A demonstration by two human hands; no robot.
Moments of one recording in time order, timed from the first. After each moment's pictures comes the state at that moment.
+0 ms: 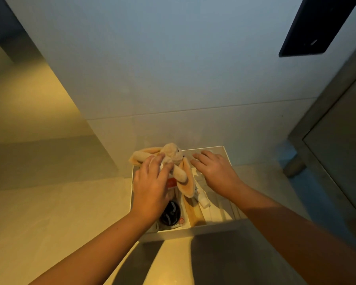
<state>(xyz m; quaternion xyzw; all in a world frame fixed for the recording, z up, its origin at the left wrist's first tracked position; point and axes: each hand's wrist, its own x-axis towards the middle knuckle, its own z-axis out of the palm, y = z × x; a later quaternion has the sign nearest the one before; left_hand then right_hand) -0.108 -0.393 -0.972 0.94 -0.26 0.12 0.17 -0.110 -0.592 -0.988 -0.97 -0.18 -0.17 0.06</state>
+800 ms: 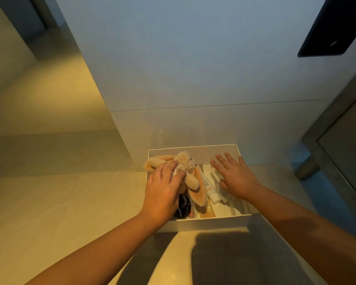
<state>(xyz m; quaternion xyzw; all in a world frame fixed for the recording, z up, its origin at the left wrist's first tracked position) -0.135 -0.374 -0.974 0.94 -0.28 0.13 0.14 -0.116 -0.608 -1.016 -0.99 -0.08 0.09 -0.05</state>
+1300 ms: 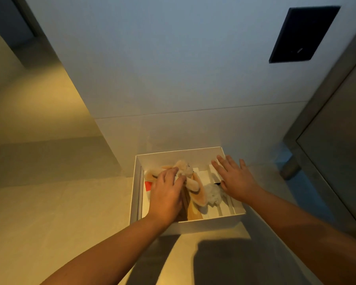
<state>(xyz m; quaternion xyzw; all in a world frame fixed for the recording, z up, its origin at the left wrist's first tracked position) -0.137 -0.419 -0.998 0.95 -0.26 0.09 0.15 -0.133 -0.639 -1.009 -0.99 -0.03 0.11 -0.05</state>
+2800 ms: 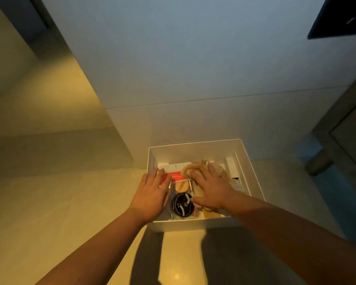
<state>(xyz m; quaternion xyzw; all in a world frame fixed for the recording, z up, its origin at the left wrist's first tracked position) -0.103 -0.338 -1.035 0.96 -0.28 -0.05 -0.04 -0.112 -0.555 -1.069 -0.98 -0.11 0.14 0.08</state>
